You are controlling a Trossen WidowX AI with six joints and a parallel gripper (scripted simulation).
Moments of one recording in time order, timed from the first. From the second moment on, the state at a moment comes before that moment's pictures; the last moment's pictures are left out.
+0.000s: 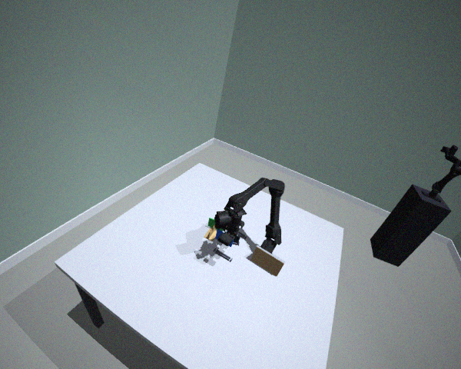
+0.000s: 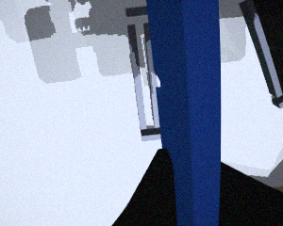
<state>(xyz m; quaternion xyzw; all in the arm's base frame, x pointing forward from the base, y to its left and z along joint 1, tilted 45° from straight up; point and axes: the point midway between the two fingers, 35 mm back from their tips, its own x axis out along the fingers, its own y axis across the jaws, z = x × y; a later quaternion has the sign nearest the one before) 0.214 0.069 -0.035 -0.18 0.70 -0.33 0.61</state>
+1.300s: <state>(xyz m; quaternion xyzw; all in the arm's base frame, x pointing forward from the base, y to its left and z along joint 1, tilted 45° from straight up) 0.281 0.021 -0.005 -0.20 0.71 -0.30 0.60</state>
